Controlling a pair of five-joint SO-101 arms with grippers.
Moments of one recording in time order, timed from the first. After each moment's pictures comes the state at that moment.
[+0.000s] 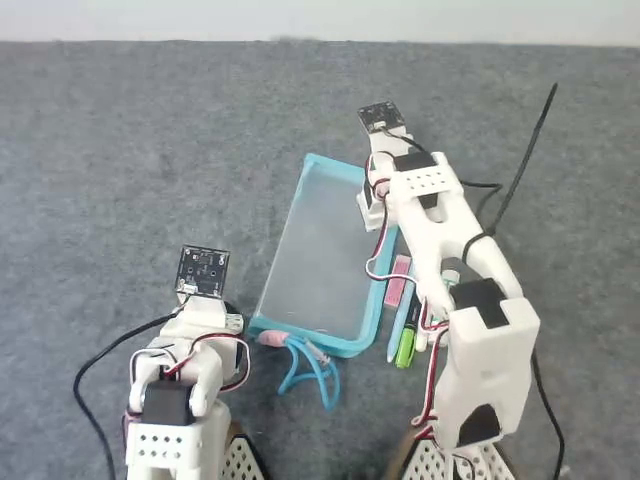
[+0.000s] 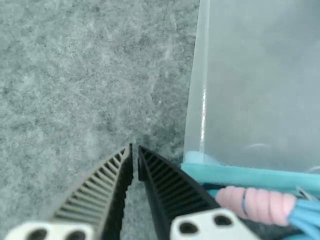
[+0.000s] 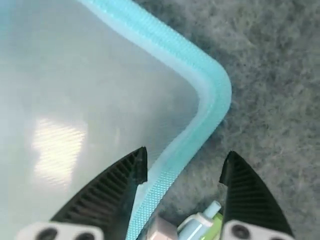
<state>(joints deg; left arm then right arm) -2.8 -103.1 97.3 72.0 0.5 -16.7 25.8 0.3 59.1 3.3</state>
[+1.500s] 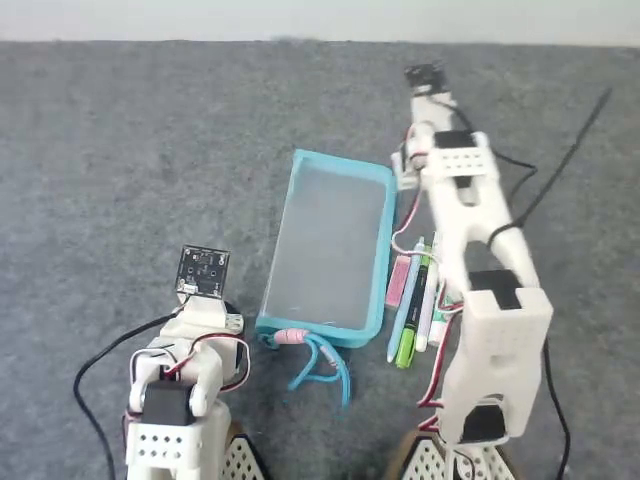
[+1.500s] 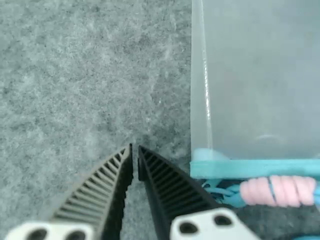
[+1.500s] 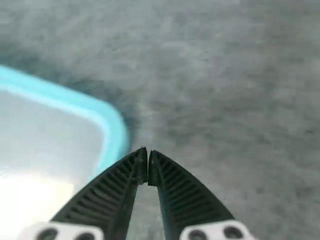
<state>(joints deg) -2.8 -103.1 97.3 72.0 0.5 -6.8 29.5 -14.9 58.5 4.8</state>
